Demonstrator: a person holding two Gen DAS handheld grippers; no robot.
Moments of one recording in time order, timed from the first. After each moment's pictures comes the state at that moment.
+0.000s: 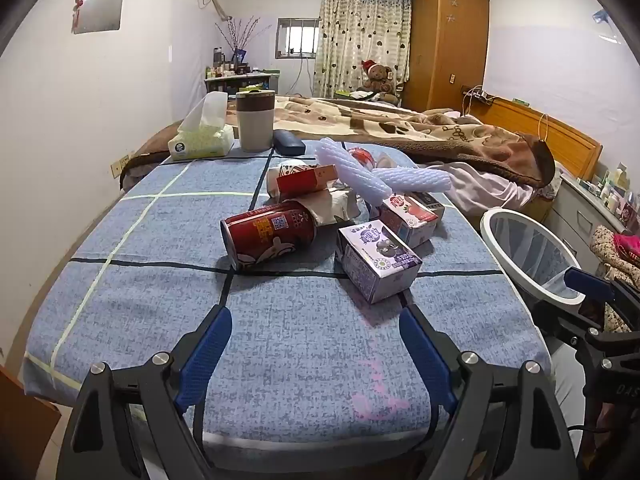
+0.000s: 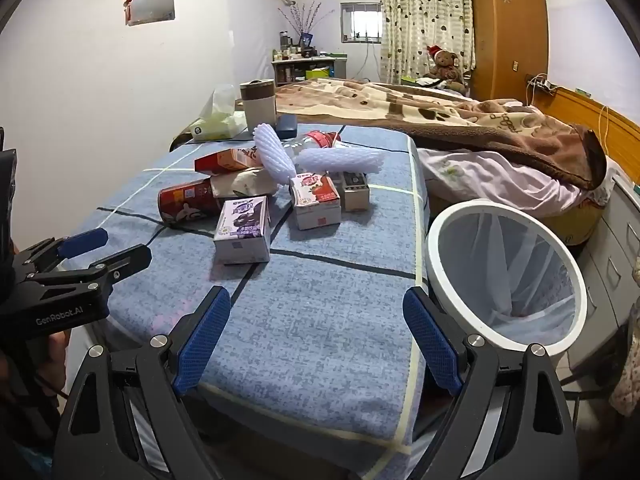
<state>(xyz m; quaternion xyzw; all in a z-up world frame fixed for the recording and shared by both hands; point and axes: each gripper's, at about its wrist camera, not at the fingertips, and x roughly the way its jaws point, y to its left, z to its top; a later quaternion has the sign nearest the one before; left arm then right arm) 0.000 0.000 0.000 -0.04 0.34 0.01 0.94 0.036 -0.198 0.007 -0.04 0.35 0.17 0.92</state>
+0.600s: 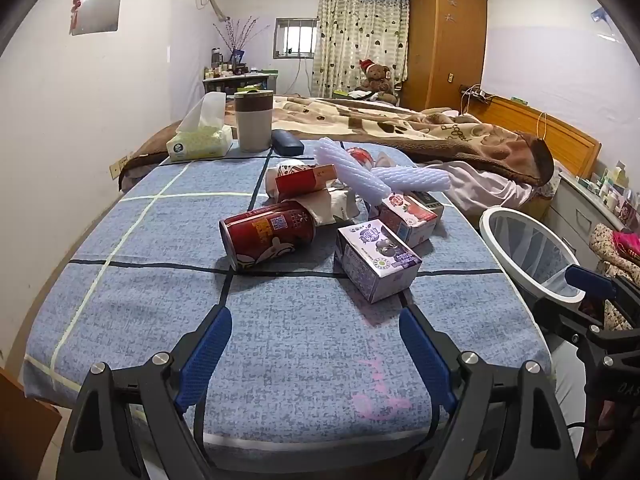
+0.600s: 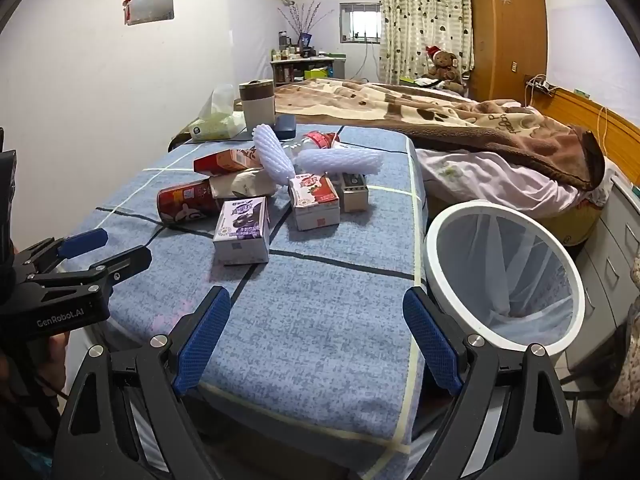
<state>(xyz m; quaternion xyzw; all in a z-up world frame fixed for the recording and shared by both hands) 0.001 0.000 0.000 -0.04 0.34 0.01 0.94 0.037 -0.198 0.007 -0.04 0.35 0.17 0.92</state>
